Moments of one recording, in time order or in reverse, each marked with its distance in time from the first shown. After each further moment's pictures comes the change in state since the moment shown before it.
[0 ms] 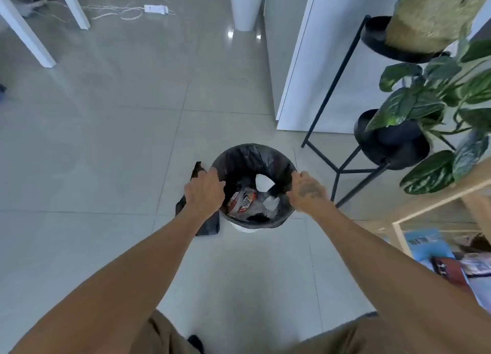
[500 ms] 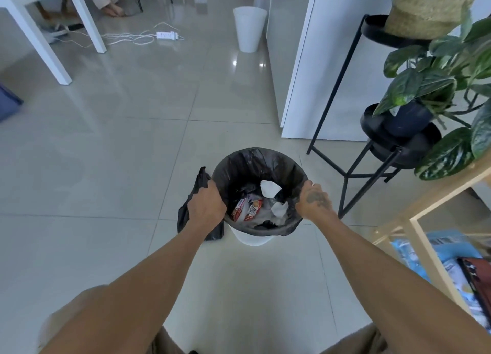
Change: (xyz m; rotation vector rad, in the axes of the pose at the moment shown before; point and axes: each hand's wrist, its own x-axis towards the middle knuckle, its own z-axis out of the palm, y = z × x) left_hand -0.022 -0.019 0.073 -0.158 0.015 -0.098; right_hand 0.004 0.008 0.069 0.204 0.003 0.207
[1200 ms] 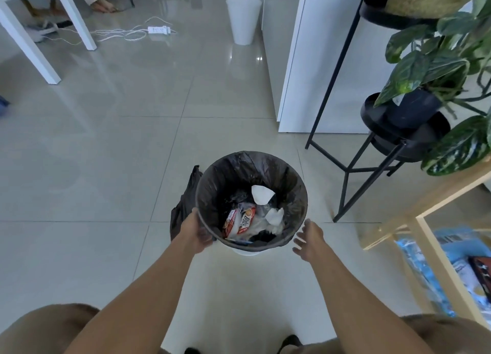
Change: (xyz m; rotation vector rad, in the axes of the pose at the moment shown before) left_hand 0.042 -0.076 0.112 -1.382 -0.418 -0.769; right_hand 0.000 0.039 0.088 1.504 -0.310 0.614
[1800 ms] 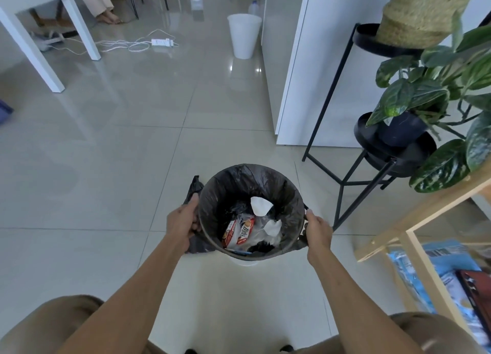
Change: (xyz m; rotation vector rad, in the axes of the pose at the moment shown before) left_hand -0.090 0.052 0.016 0.042 0.145 0.328; right_hand -0.015 -0.029 -0.001 -0.083 0.201 -0.418
